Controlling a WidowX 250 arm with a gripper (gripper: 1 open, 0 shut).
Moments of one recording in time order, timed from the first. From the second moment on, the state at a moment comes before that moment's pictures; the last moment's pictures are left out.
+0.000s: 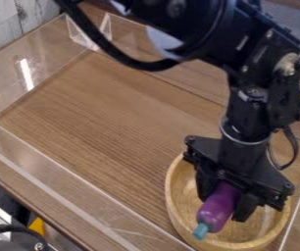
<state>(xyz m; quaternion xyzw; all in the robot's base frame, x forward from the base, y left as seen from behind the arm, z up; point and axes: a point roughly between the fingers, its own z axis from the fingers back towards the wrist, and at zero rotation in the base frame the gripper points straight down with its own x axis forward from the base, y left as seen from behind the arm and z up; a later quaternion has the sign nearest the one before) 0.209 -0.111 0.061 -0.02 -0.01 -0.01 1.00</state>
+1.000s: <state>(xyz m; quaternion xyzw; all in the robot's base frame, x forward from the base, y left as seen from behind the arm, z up) 0.211 -0.106 0.053 -0.01 0.01 0.00 1.00</state>
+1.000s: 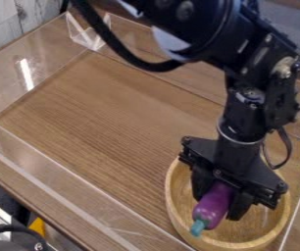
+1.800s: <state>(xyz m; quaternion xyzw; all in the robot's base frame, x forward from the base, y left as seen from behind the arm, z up) 0.214 -0.105 0.051 0.00 0.01 0.00 1.00</state>
